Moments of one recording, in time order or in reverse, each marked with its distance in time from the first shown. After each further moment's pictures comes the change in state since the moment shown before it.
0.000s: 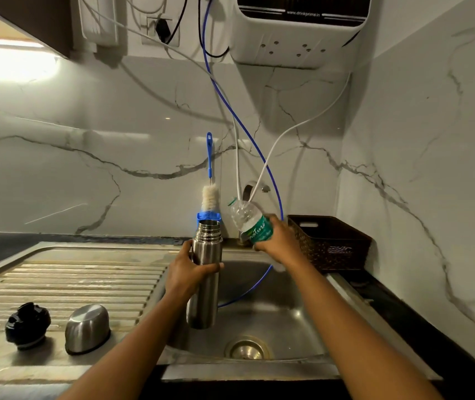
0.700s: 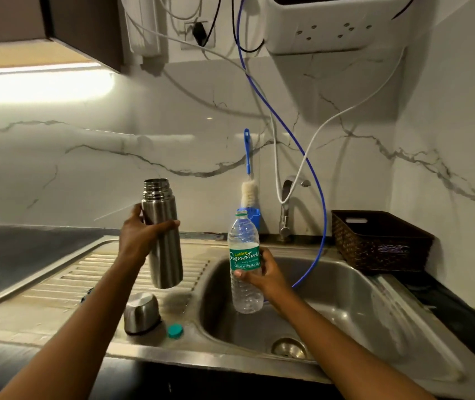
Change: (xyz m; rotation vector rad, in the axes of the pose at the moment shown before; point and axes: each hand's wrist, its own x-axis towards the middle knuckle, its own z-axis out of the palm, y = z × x) left_hand 0.022 0.016 -0.157 -0.049 0.306 -0.054; right_hand -0.054 -0.020 0.101 0.916 -0.334 0.062
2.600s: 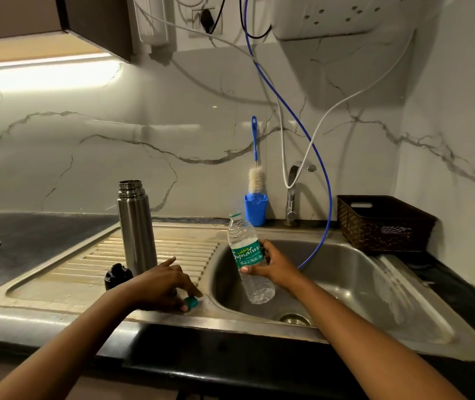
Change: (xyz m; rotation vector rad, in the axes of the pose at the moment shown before) left_hand -0.076 -0.036 -0.028 1.220 -1.061 0.521; right_hand -0.013 0.005 -0.005 -0.224 -0.179 0.093
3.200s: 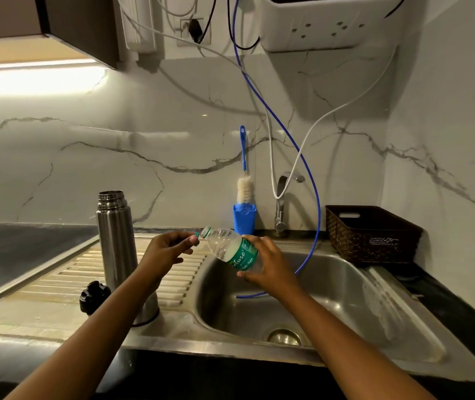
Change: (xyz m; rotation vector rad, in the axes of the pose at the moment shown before) left_hand 0.054 0.013 -0.034 -1.387 0.796 -0.216; right_hand 0.004 -0.014 -0.011 -0.662 0.312 -0.382
